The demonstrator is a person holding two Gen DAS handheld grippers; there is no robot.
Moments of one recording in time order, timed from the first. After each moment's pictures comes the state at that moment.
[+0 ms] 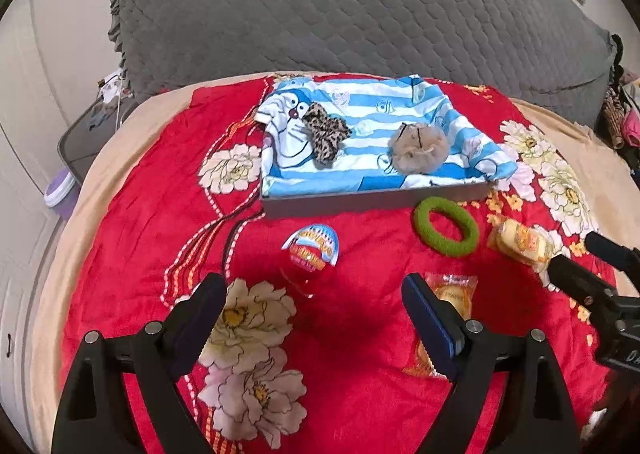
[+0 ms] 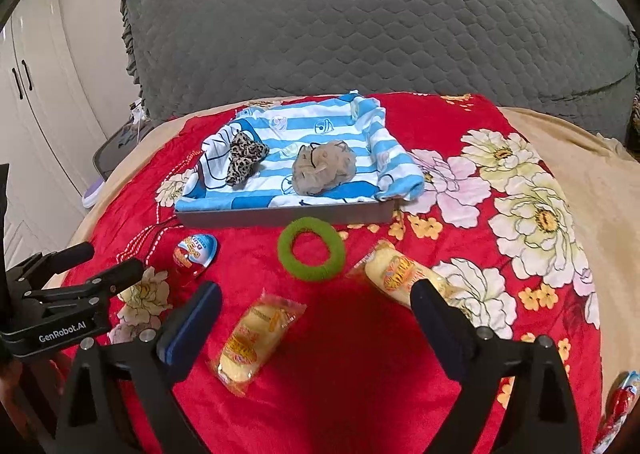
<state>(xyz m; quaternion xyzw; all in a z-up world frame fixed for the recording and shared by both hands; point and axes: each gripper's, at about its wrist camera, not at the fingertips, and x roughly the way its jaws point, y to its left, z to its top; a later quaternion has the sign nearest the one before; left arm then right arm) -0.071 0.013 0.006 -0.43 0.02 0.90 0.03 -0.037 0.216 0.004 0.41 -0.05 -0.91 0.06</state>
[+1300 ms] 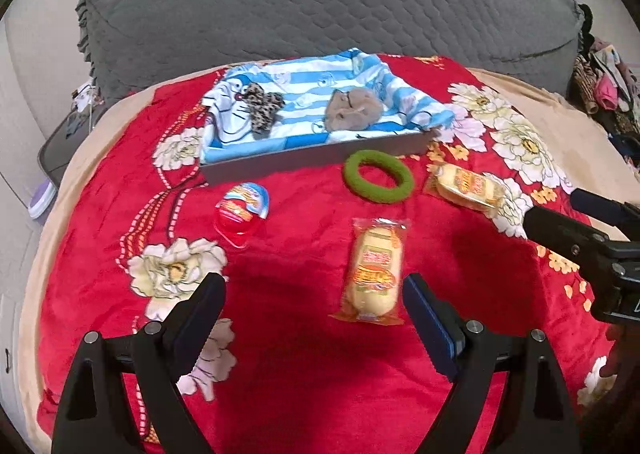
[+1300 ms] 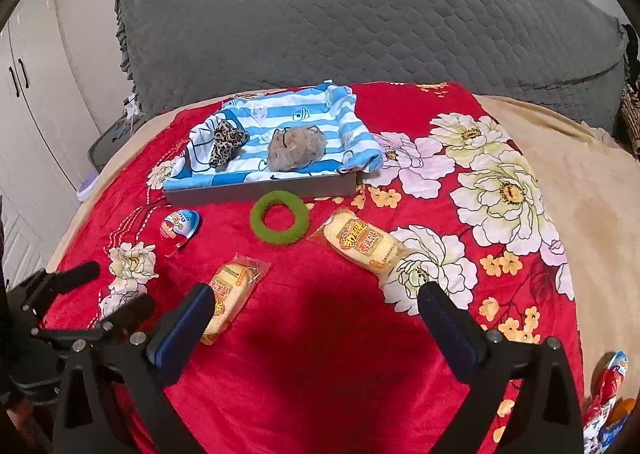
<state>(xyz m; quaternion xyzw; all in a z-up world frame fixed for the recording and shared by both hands) -0.018 0.072 -0.010 -0.44 0.05 0.89 0.08 -0.004 0.250 0.000 0.42 -0.05 -0.91 0.04</state>
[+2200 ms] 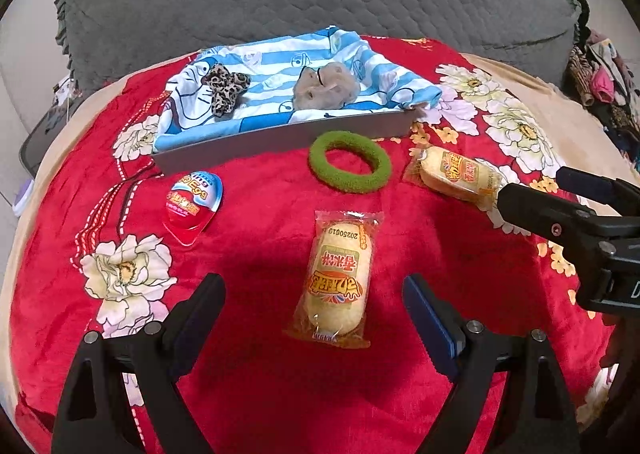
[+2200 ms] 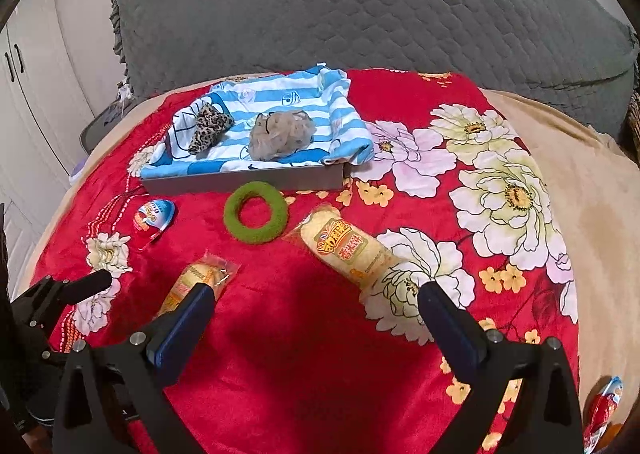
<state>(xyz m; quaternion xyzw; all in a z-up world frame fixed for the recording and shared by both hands) -0.041 0.103 -0.042 -0.46 0.04 0.88 0.09 -0.036 0.262 -0.022 0.44 -0.02 -0.90 0.05</state>
